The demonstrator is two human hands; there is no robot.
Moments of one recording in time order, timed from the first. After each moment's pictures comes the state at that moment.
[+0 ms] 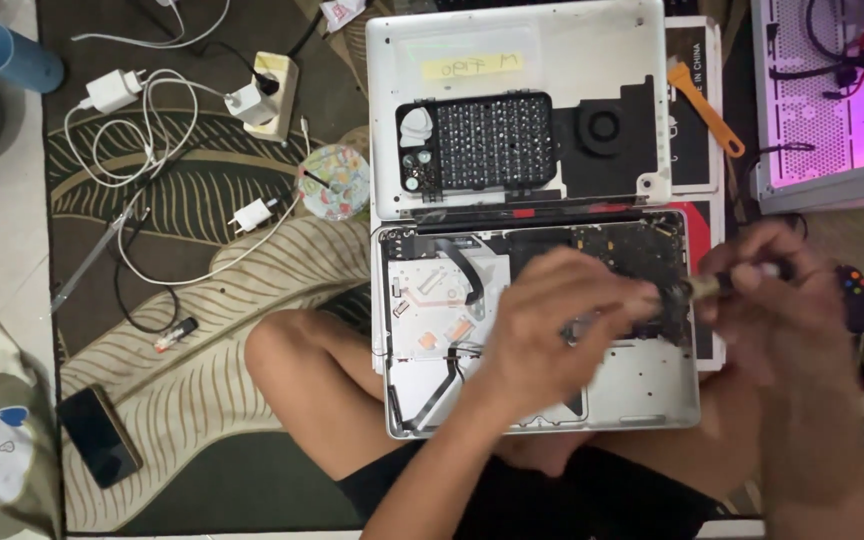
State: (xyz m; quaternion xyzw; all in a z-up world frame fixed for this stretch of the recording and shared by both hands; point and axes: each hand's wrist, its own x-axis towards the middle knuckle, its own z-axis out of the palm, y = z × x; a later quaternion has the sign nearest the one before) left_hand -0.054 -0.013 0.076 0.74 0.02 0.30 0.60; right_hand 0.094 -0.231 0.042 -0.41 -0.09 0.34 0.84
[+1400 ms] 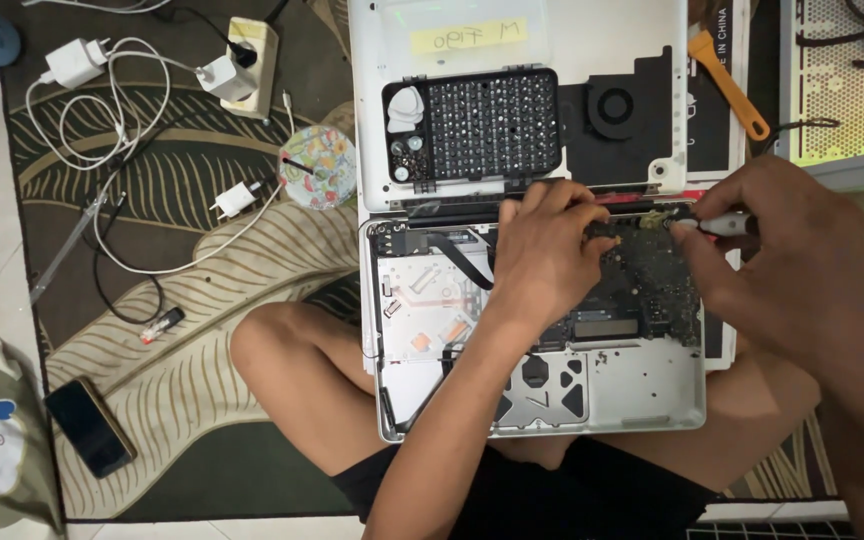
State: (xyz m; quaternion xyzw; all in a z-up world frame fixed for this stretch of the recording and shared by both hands) left_hand 0.014 -0.002 0.002 0.90 0.16 0.08 0.40; right_hand 0.102 -0.155 0.112 -0.89 -0.40 0.07 0.22
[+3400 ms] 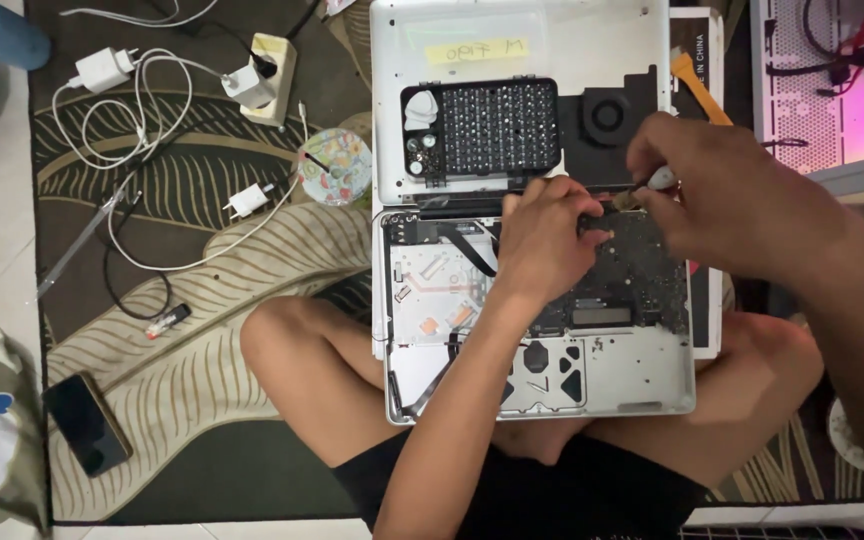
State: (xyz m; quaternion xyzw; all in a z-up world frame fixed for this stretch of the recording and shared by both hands) left_hand 0.013 -0.003 -0.011 0.89 0.17 0.11 0.40; right_hand 0.124 -0.109 0.134 -0.87 -0.43 0.20 0.10
